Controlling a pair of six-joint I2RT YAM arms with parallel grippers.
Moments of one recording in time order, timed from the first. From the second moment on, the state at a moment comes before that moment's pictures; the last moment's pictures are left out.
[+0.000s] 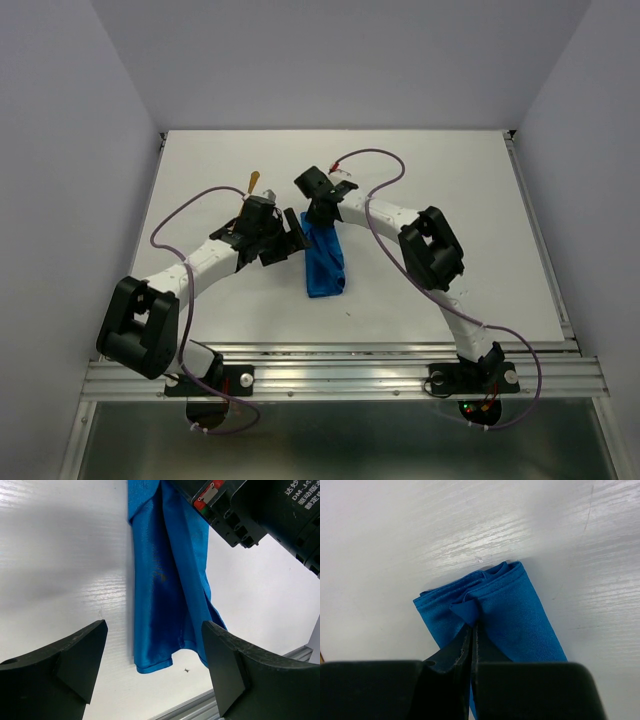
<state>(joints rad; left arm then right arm) -0.46 1.39 0.81 -0.25 0.15 -0.78 0.74 2.33 1.93 -0.62 0.35 1.03</state>
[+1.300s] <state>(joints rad) -0.62 1.59 0.86 -0.15 0.08 -0.86 0.73 2.29 1.85 -0.63 0.43 1.22</state>
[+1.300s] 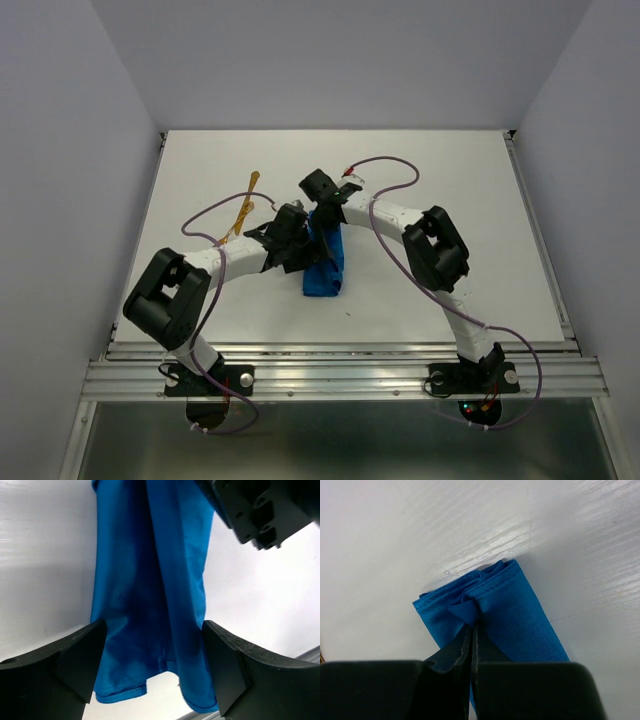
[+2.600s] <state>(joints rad) -0.63 1.64 0.86 -0.17 0.05 -0.71 0.71 2.20 1.75 -0.58 0.37 1.00</state>
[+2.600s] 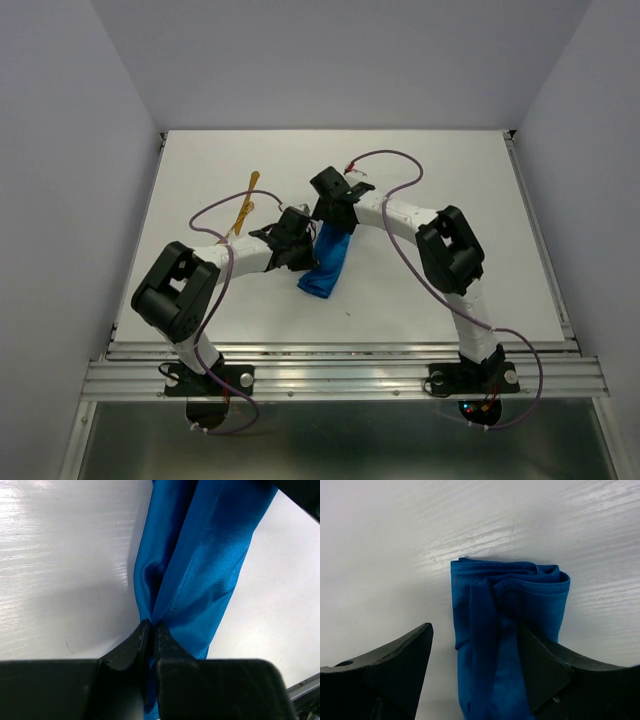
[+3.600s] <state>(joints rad) -0.63 1.49 0.68 -0.05 0.06 -0.96 0.70 1.73 1.07 -0.27 -0.03 0.77</state>
